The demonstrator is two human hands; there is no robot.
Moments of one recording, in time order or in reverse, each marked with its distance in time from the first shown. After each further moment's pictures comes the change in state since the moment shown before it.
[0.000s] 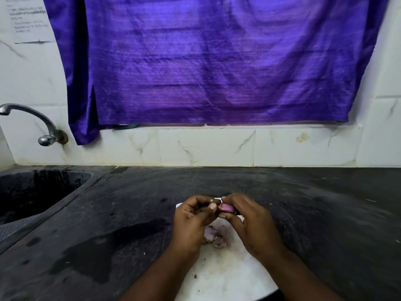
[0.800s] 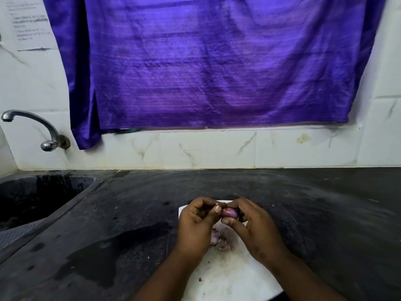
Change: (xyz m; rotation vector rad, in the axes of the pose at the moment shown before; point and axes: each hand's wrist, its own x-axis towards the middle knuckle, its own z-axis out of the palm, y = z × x) left_hand 0.001 0.000 -0.001 0.142 -0.032 0.067; right_hand -0.004 0.004 0.005 0.103 -0.069 0.172
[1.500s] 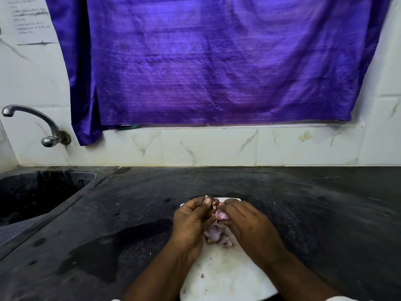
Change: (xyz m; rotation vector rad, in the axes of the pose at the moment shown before) left_hand 0.012 -0.004 -0.008 -0.341 0.118 -0.330; right_hand -0.002 -0.004 0.010 -0.434 0.055 -0.450
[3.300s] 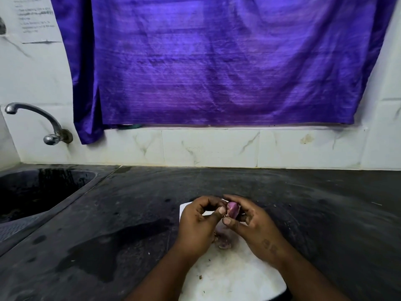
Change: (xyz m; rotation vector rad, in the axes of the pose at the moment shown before) left_hand -0.010 -0.001 0.003 0.532 -0.177 0.450; right_hand 0.002 0.007 -0.010 0.997 -0.157 0.708
